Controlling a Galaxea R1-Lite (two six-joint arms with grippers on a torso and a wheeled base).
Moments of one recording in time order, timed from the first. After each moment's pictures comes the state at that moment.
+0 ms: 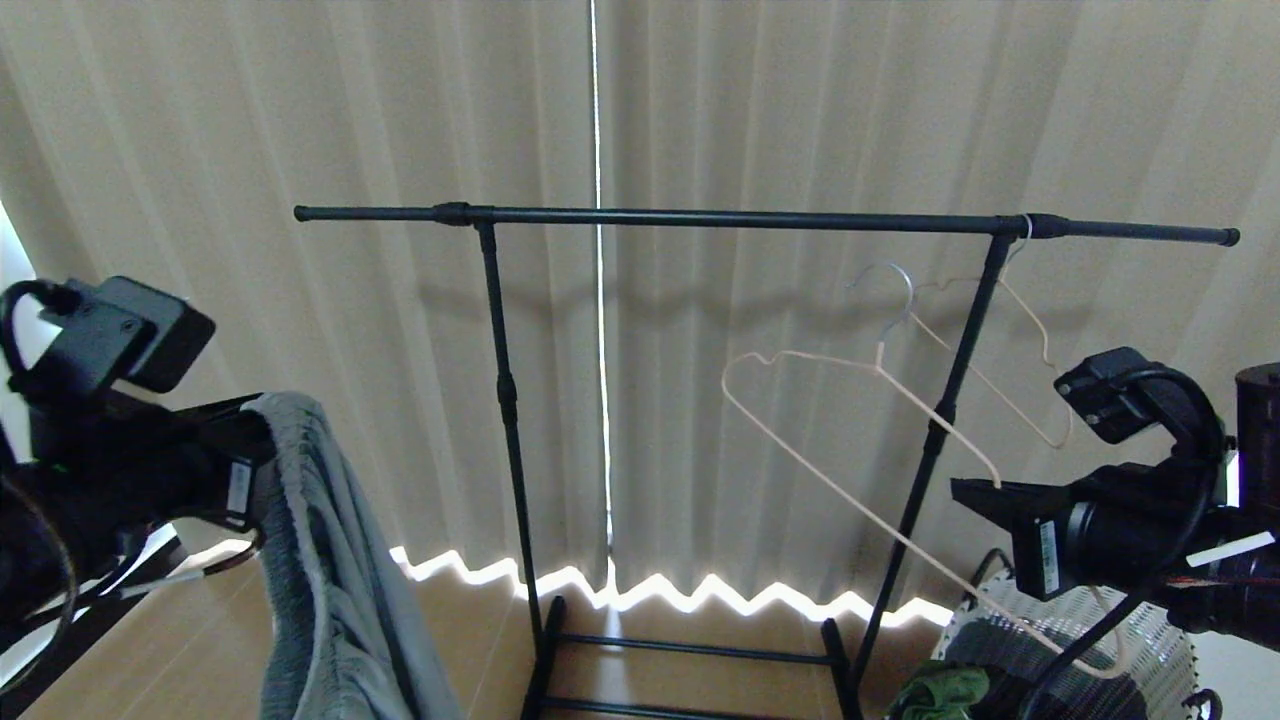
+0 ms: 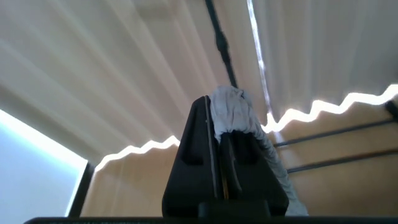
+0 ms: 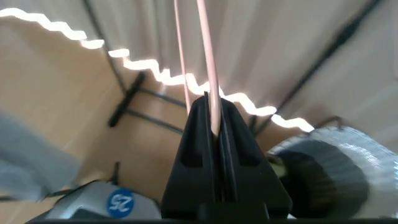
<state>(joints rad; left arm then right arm) -0.23 1.29 -0.57 -0.49 0.18 0.36 0.47 1.34 -0.59 -0.26 -0.14 0.11</state>
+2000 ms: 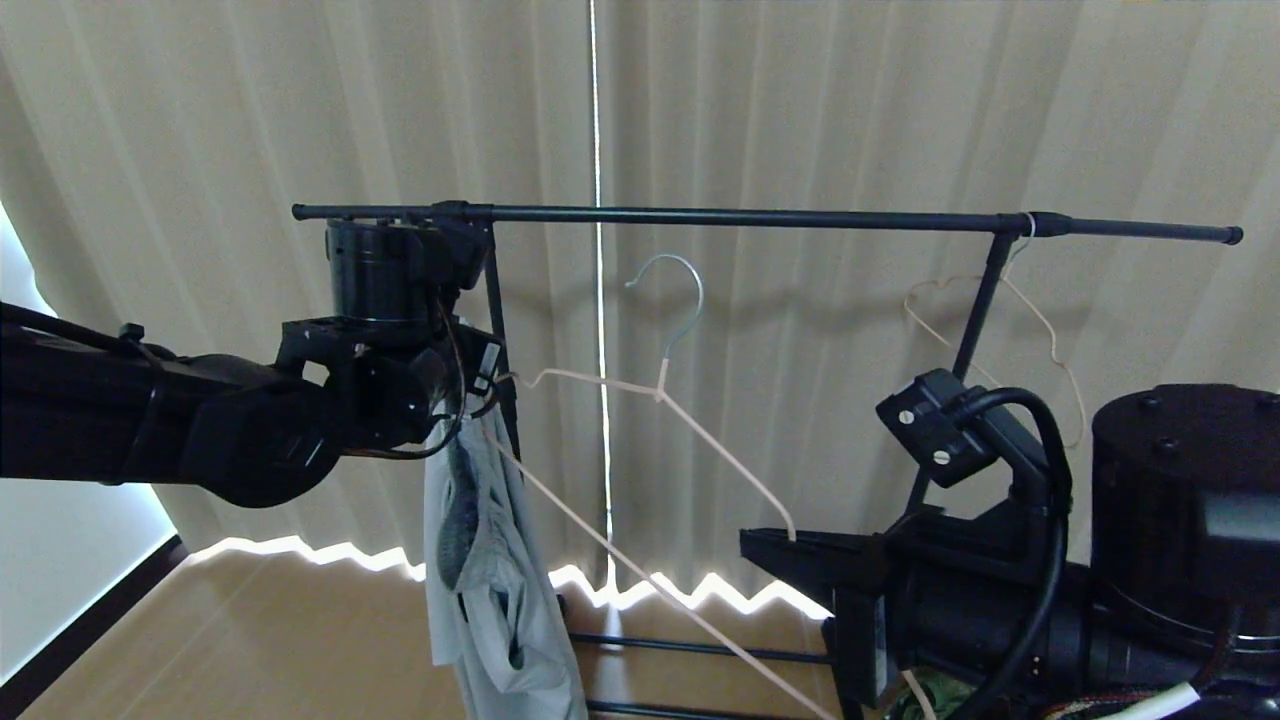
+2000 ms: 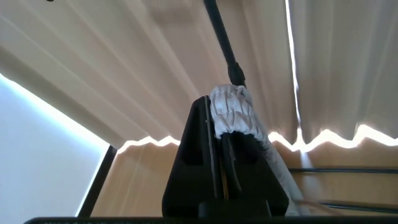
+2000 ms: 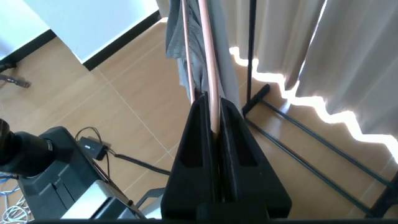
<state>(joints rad) -0.44 1.86 -1.13 -0.46 0.59 0.30 0.91 1.50 -0.69 -0.41 -0.10 0.37</state>
